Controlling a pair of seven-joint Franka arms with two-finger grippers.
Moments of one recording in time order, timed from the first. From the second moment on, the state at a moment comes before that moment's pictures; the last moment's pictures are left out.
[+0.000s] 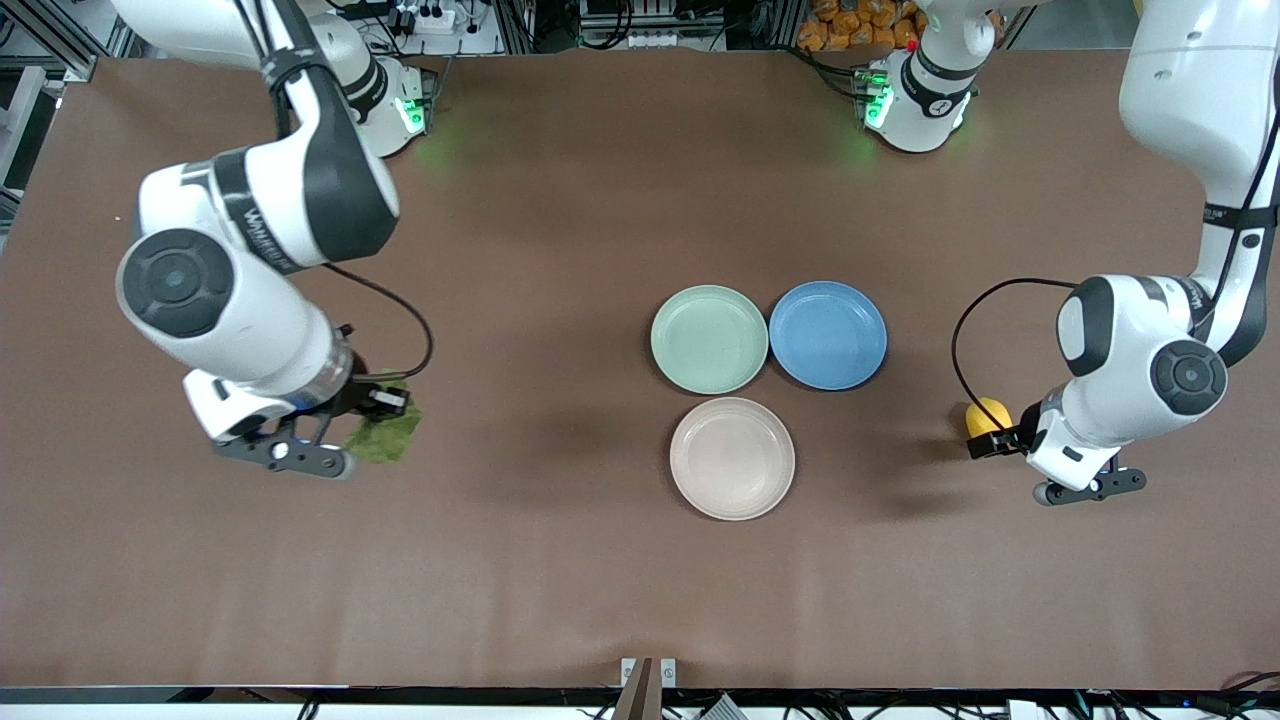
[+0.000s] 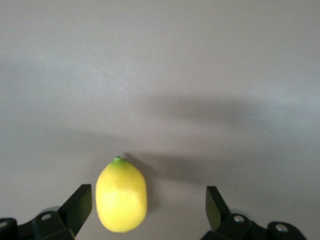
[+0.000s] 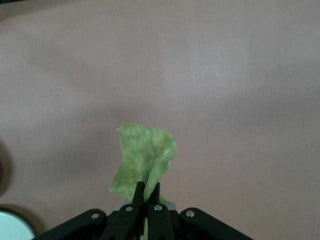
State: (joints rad) left arm 0.08 0.50 -0.14 -1.71 0.10 2.24 -0.28; right arm 0.40 0.55 -0.14 -1.10 0.02 1.60 0.46
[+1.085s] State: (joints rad) left arm 0.07 0.00 -0.19 -2.08 0.05 2.24 -0.41; right arm 0.02 0.48 -0.08 -1.70 0.02 2.15 0.04
